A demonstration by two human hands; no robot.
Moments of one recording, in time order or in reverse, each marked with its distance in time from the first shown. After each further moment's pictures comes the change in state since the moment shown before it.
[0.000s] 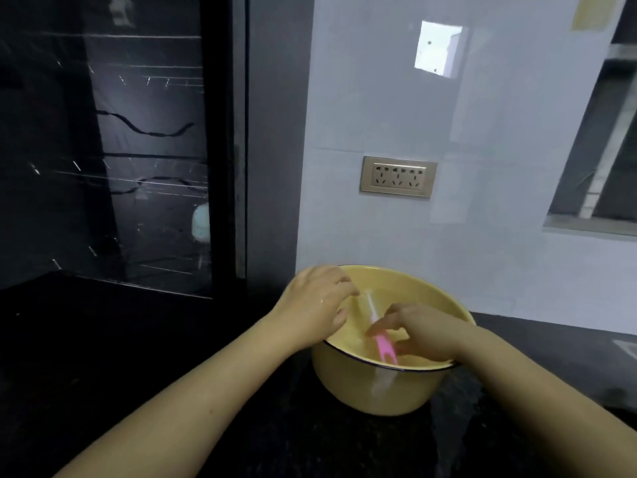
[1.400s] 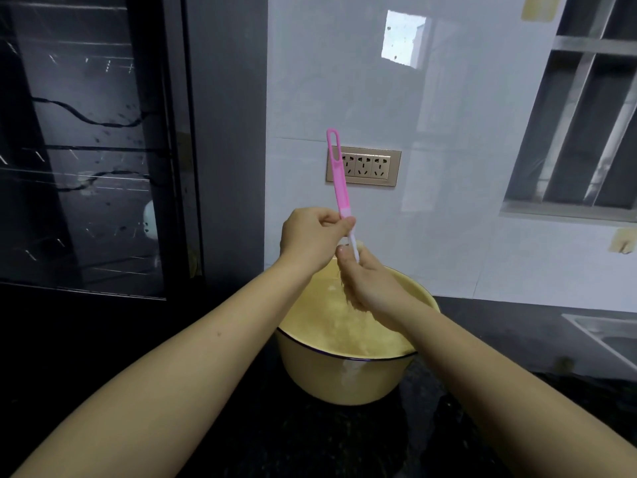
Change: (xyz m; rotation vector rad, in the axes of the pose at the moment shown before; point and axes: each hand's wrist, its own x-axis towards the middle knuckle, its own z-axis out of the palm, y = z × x) left_hand 0.079 0.032 -0.024 -0.903 0.233 -0.666; right_hand 0.011 -0.043 -0.023 1.165 0.517 0.155
